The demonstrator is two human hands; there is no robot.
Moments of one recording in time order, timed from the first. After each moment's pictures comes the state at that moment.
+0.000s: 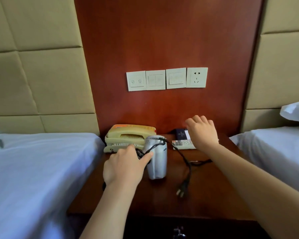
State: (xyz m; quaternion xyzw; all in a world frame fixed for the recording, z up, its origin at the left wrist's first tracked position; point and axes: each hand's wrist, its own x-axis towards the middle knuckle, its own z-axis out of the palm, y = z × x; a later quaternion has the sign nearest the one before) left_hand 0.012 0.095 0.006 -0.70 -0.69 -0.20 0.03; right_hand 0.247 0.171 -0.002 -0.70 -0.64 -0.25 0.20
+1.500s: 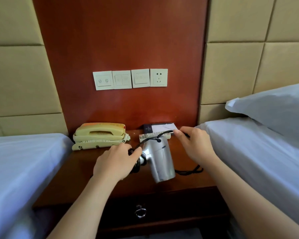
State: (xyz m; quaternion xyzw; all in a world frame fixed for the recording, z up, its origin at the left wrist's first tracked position) left_hand 0.054 0.057 0.005 -0.80 -0.57 -0.20 -0.06; right_hand 0.271 0.020 0.001 -0.66 -0.60 -0.10 0.44
